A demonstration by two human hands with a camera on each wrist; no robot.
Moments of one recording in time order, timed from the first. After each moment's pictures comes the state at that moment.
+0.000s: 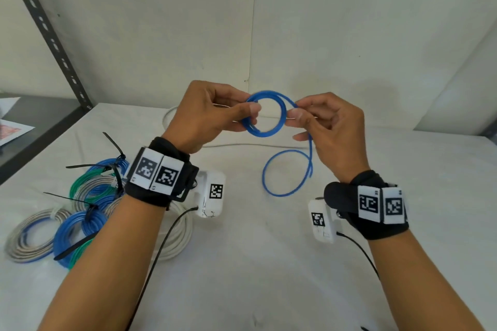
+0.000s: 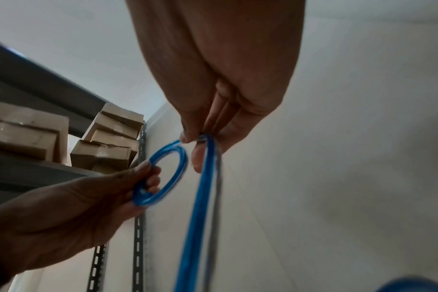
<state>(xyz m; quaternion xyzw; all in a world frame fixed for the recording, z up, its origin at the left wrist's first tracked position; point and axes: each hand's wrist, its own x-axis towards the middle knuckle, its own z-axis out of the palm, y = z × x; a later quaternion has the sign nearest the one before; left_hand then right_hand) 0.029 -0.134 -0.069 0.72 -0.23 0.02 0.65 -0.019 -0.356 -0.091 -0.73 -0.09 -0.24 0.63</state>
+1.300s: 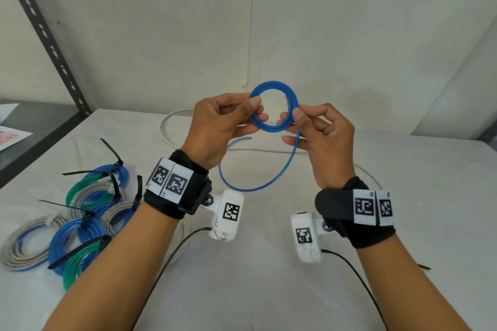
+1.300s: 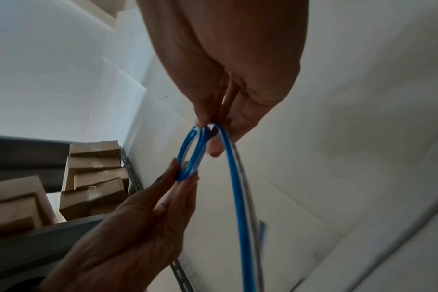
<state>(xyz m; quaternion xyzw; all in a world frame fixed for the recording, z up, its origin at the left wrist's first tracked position) 0.031 -0.163 -0.087 0.58 -0.16 -0.01 0.80 -0.019 -0.341 -0.098 -0.63 -0.05 -0.25 0.74</state>
